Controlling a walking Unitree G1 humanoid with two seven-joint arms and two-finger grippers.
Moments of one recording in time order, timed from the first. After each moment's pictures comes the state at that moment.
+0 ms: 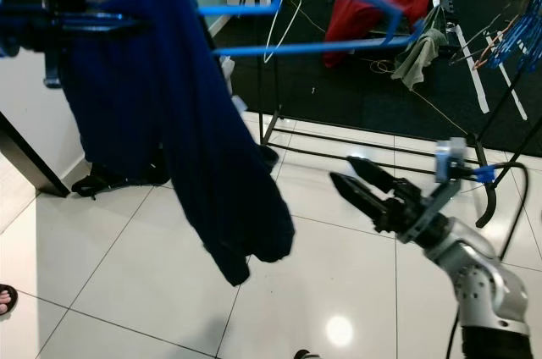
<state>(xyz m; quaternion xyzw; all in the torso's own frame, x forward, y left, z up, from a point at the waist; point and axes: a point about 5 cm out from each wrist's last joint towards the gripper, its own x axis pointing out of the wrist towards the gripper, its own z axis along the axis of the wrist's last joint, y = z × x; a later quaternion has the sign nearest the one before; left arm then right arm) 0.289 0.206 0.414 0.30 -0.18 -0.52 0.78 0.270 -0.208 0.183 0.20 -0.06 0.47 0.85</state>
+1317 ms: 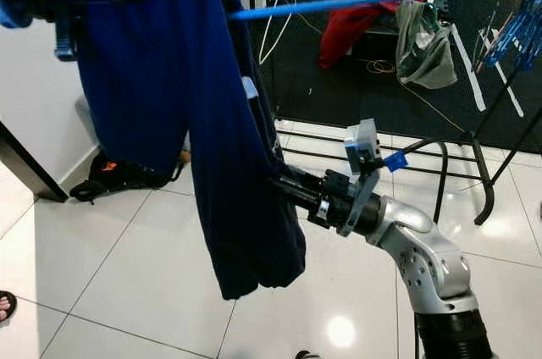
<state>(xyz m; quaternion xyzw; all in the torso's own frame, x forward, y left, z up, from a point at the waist) 0.286 0.188 0.435 0.27 -0.23 -0.52 0.78 0.271 -0.140 0.204 0.10 -0.05 0.57 0.81</state>
